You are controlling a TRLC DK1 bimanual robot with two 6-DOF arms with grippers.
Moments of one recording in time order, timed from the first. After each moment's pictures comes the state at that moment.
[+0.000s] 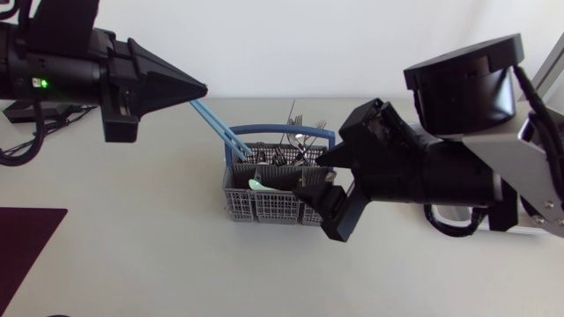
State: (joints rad) left arm -0.33 1.16 1.21 -0.61 0.60 0.50; right arm 0.72 1.14 0.86 -0.32 -0.15 -0.24
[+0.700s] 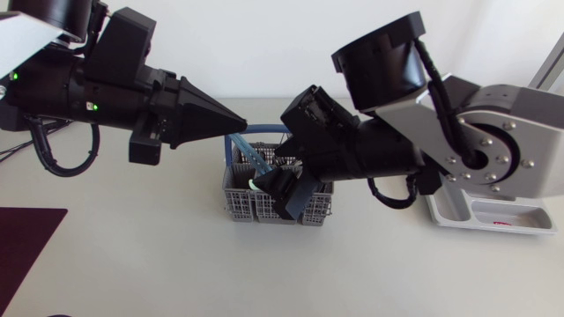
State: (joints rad) left arm -0.35 1.29 1.17 -0.57 0.89 0.49; right arm 0.77 1.38 1.03 -0.27 -0.20 -0.26
